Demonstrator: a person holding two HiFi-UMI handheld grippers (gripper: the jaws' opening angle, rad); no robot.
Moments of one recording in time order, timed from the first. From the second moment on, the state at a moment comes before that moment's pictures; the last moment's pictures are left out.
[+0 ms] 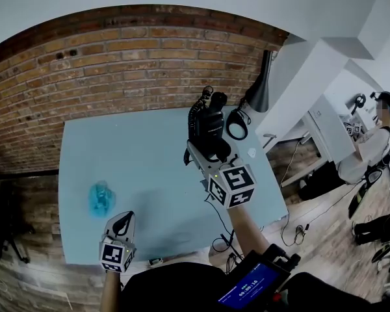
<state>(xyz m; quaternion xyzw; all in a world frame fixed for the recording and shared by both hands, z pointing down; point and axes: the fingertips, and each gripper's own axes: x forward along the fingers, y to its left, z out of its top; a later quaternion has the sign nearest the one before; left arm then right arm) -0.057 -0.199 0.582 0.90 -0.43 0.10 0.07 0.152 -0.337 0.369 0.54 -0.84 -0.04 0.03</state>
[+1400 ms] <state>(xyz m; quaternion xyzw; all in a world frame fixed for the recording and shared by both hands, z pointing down) -0.057 -0.229 0.537 0.90 -0.43 0.06 0.03 0.120 -0.312 0.337 0.50 -0.86 -0.08 -0.03</state>
